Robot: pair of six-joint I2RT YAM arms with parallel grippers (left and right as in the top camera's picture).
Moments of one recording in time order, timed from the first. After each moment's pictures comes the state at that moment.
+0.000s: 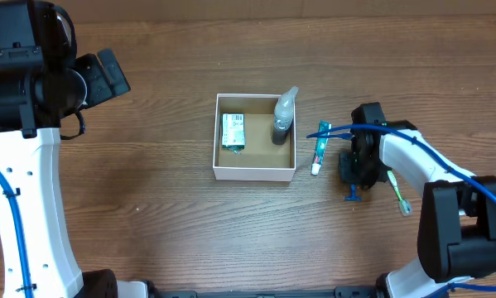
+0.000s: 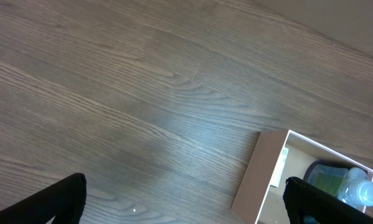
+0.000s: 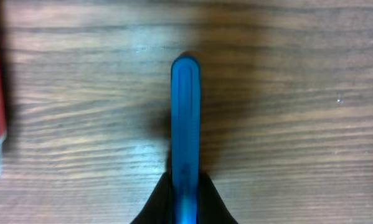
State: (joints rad) left arm 0.09 1.58 2.04 -1.43 -0.04 -0.34; right arm 0.11 1.77 1.03 -0.89 -0.03 0.15
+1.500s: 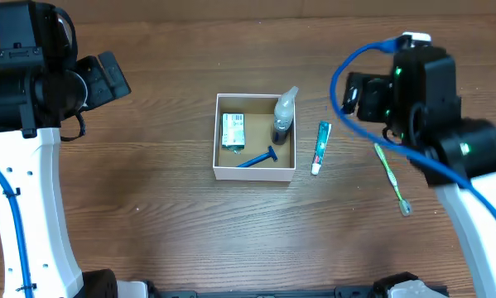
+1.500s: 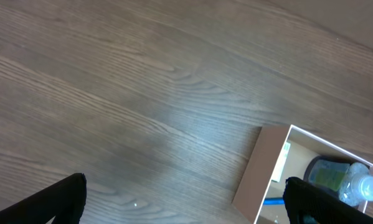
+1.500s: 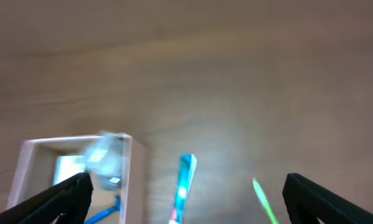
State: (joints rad) left arm 0.09 1.58 2.04 -1.45 -0.03 -0.34; right arm 0.24 1.33 1.53 -0.99 0.18 0.33
